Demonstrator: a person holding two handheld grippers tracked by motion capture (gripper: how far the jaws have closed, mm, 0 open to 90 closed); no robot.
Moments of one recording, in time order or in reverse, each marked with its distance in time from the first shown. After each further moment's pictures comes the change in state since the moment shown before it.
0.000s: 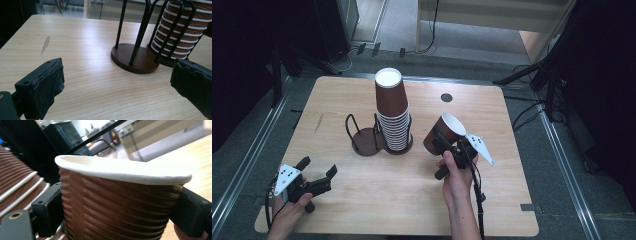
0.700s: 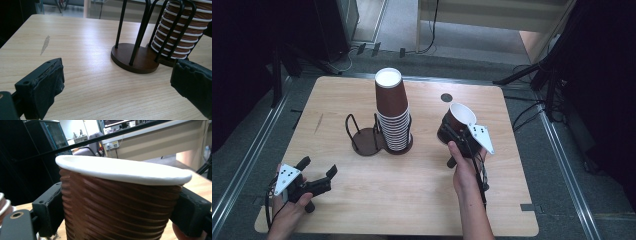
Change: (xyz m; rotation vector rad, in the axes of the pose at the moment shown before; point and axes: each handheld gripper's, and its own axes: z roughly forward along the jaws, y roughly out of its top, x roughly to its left) left arm 0.000 0.000 0.000 0.001 -0.001 0.000; right arm -0.014 0.018 0.023 -0.081 -0.108 -0.223
